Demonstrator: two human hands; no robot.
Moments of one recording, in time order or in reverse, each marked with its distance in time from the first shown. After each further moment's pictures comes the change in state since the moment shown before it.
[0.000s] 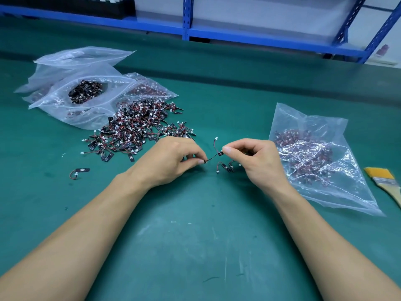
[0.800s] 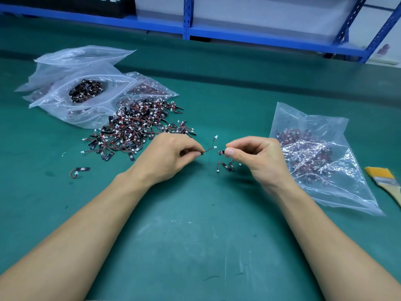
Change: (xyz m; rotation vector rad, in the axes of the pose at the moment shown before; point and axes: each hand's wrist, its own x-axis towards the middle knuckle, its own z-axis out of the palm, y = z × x) left_hand -0.001 -0.006 0.005 -0.009 0.157 -0.077; right_hand -0.001 -0.002 -0.005 0.217 -0.055 0.009
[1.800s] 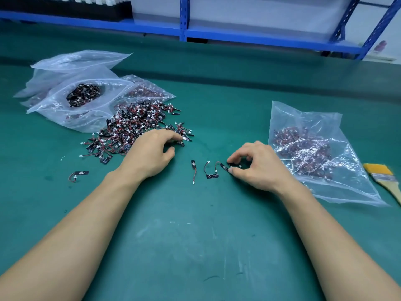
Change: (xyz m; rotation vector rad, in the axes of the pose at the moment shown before) left_hand -0.002 -0.034 -0.005 0.204 -0.056 -0.321; right_hand 0.006 0.019 -0.024 -0.908 -0.177 -0.017
